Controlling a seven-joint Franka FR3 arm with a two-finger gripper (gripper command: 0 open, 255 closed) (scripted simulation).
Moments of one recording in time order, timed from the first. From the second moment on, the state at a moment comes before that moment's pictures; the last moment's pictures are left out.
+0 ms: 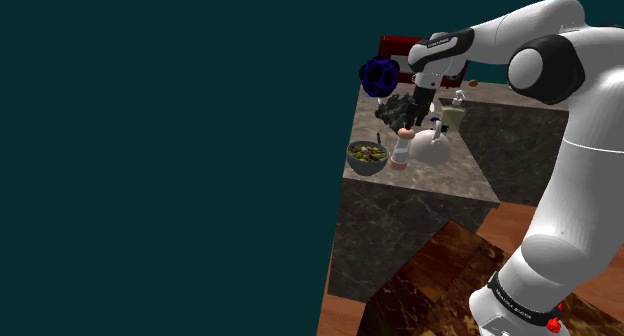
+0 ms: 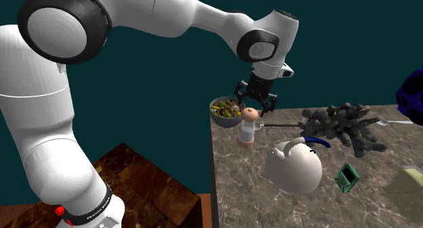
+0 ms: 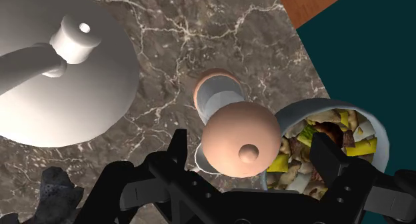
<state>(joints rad) -0.14 0.26 -0.46 -1.74 0.23 1.86 -0.73</state>
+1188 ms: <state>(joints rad) -0.14 0.28 -0.45 -1.80 0.25 1.93 -0.74</state>
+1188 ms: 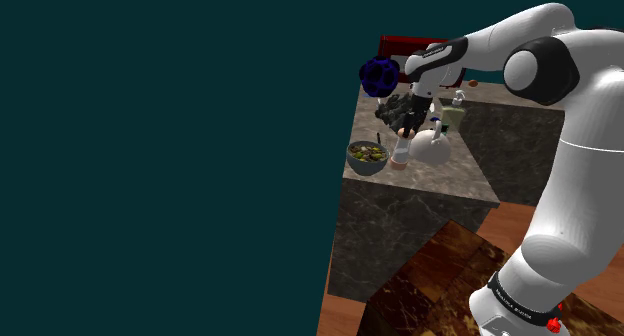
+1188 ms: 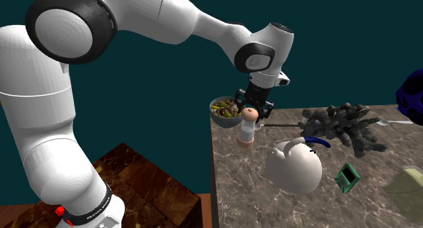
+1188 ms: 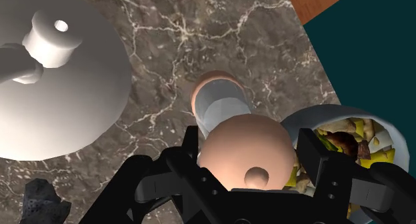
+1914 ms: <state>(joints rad) -0.13 0.26 -0.45 -1.75 0.24 1.87 -0.73</state>
